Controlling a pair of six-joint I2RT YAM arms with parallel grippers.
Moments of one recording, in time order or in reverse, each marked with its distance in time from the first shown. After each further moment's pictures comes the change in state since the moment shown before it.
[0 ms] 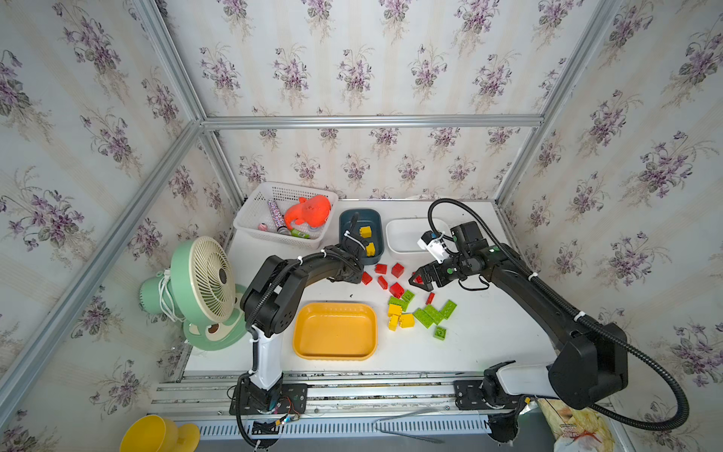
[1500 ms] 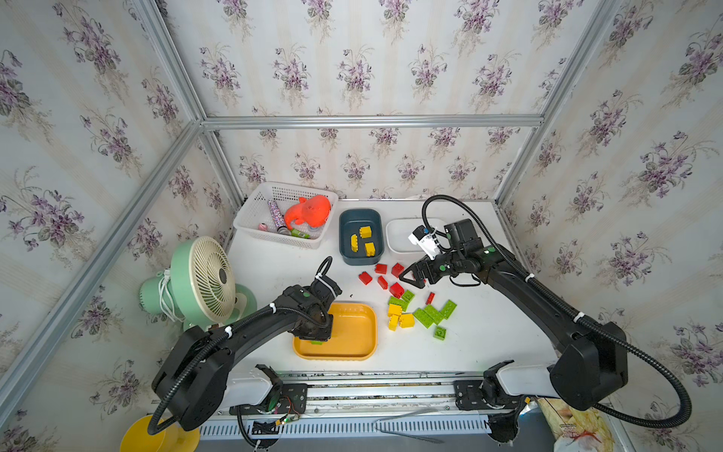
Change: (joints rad) left arm -0.085 -0.665 -0.550 -0.418 0.149 -0.275; right arm 0.071 -0.006 0.000 0.152 -0.059 0.039
